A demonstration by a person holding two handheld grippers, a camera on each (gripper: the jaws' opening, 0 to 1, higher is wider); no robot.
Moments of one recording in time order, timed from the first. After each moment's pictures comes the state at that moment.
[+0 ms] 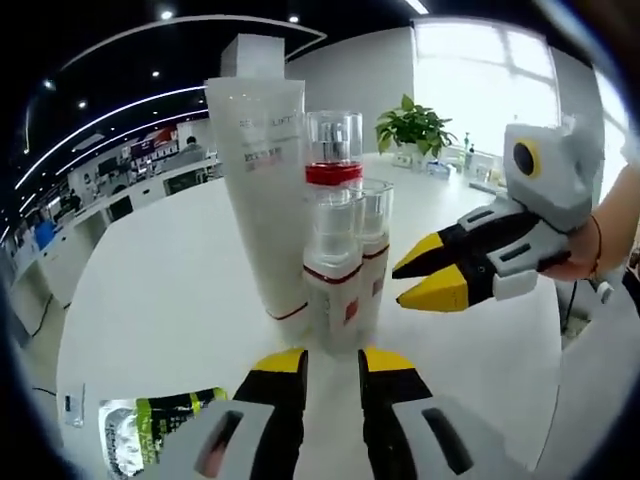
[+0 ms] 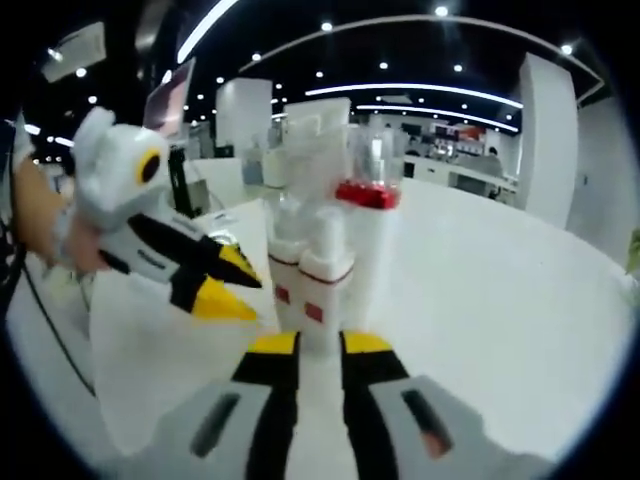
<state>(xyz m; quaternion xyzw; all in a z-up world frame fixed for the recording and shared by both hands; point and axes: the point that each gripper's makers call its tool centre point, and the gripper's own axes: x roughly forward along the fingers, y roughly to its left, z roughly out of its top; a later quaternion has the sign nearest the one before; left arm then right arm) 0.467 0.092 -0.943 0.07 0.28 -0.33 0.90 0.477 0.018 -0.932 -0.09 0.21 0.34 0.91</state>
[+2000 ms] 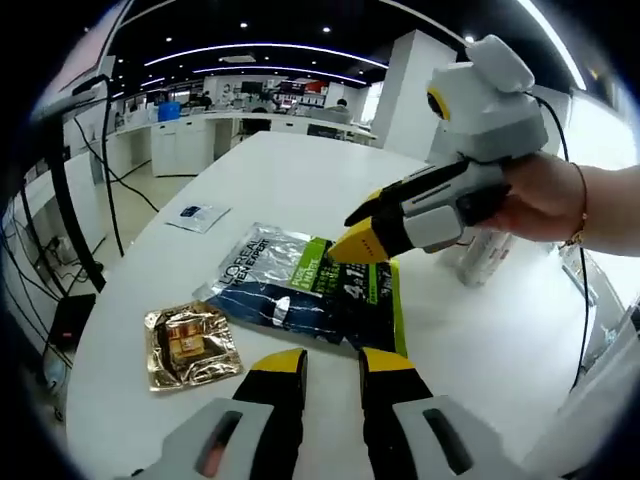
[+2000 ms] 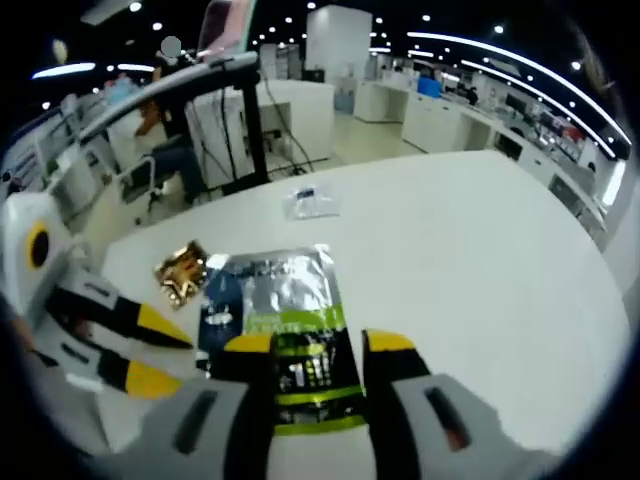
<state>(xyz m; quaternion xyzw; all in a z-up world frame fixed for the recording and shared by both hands) 0.417 0.244 -0.979 -0.12 0.35 -0.08 0.93 0.527 0.235 -0.966 -0.21 0.35 0.48 0.78</state>
